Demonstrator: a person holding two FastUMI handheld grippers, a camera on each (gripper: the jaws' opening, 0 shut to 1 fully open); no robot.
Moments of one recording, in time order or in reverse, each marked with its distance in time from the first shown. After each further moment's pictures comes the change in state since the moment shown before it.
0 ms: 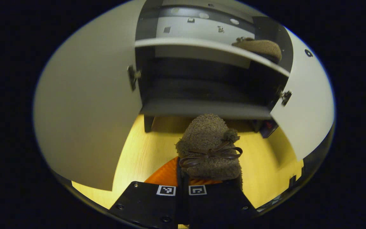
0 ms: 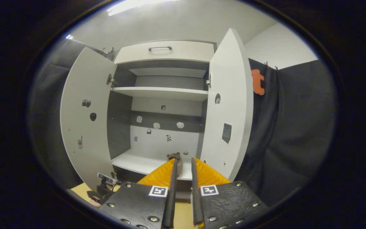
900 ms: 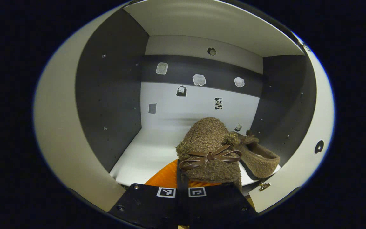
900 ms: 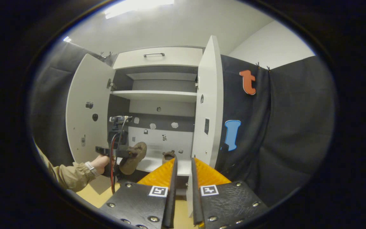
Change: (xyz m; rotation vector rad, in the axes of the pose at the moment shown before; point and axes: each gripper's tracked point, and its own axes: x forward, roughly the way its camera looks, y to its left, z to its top) left arm 0.021 -0.030 0.304 -0.010 -0.344 0.003; right arm -0.049 -0.025 -0.006 0.013 -0.023 -0.038
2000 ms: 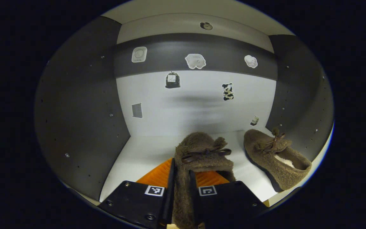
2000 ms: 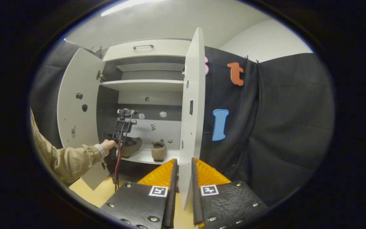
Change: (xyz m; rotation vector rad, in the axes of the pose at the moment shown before) left arm 0.092 -0.001 -0.014 0.108 0.120 0.015; right arm -0.018 -0.036 -0.035 0.000 0.073 -0.090
